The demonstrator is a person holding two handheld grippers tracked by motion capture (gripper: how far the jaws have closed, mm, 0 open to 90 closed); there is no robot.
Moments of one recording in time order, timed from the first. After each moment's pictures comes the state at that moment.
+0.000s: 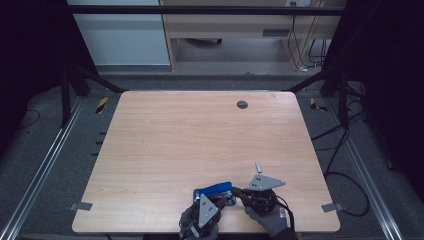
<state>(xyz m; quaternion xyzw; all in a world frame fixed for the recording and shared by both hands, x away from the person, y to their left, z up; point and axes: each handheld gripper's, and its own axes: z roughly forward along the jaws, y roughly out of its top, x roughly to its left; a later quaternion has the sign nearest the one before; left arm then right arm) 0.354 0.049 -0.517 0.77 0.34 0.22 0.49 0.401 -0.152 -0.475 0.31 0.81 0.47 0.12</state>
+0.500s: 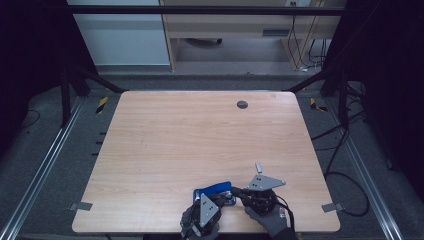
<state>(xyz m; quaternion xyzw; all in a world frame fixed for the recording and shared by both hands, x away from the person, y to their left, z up) 0.357 0.047 -0.524 0.76 0.35 0.24 0.49 0.401 -0.152 -0.474 0.31 0.81 0.48 0.12</state>
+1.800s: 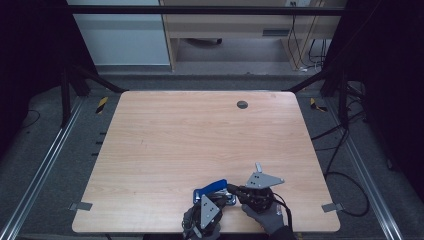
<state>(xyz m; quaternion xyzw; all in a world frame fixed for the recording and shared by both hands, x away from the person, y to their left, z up) 0.356 0.045 -0.527 0.76 0.35 0.23 0.51 0.404 -0.144 -0.465 0.29 0.80 0.51 0.12</state>
